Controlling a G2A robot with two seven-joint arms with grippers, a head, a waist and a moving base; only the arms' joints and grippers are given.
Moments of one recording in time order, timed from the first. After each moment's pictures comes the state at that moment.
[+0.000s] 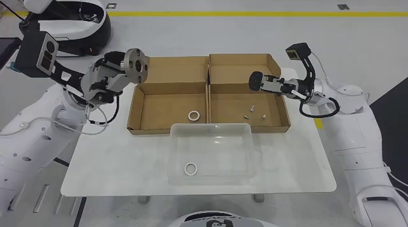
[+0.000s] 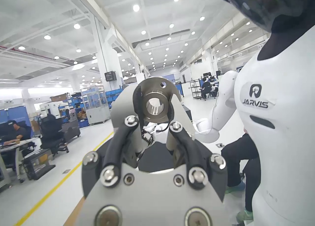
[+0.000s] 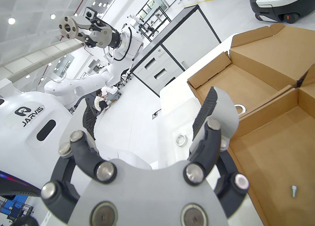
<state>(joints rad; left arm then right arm) 0.95 -0.57 -0.93 -1.82 0.63 -1.01 0.81 -1.12 -1.08 1.40 -1.45 0.45 -0.53 1.29</state>
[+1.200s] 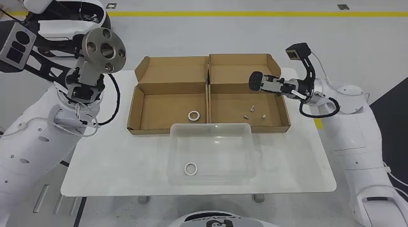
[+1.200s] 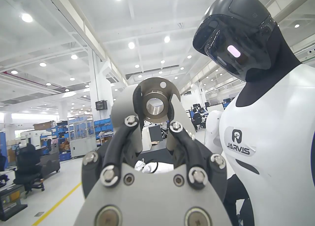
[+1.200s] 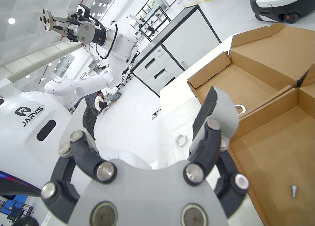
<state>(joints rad) 0.97 -0.62 -0.99 -1.89 0.49 -1.01 0.81 -1.12 -1.08 1.40 -1.45 0.45 -0.53 1.29</state>
